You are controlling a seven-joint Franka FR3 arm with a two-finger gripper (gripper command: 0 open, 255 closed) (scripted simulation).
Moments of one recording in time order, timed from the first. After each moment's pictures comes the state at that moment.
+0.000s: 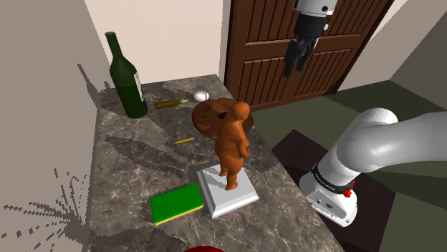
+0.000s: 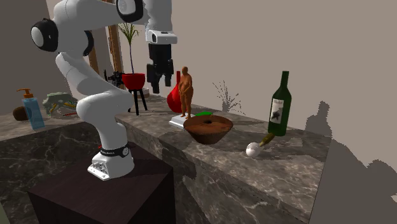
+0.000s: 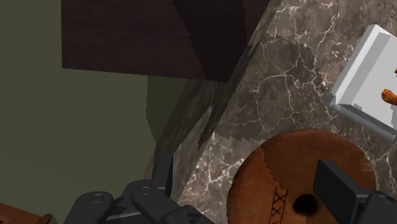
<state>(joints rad) -0.01 -0.83 -0.04 -2.41 0.08 1.50 -0.08</state>
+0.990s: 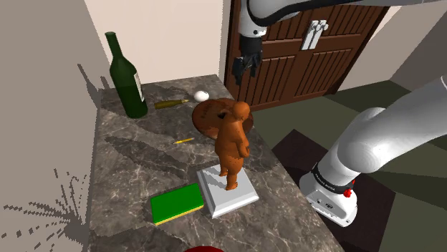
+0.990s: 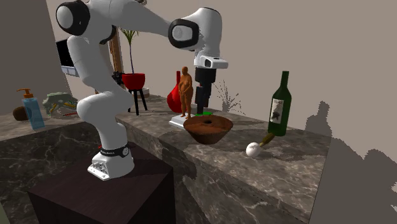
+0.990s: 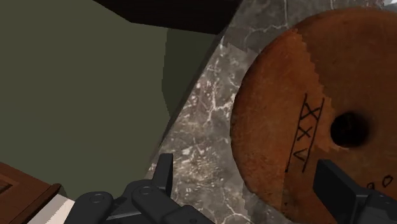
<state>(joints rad) 0.02 -0.36 0.09 -2.27 0.05 1.85 0.00</state>
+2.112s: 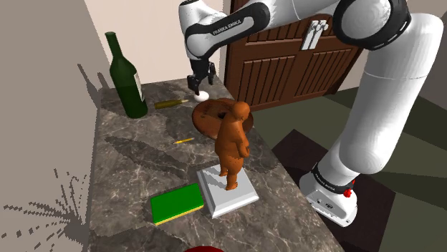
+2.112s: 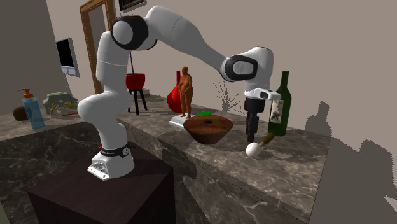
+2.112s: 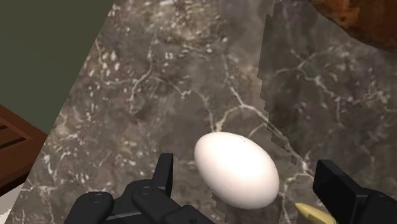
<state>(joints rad) 0.08 0.30 0.16 -1.79 -0.19 2.00 0.18</state>
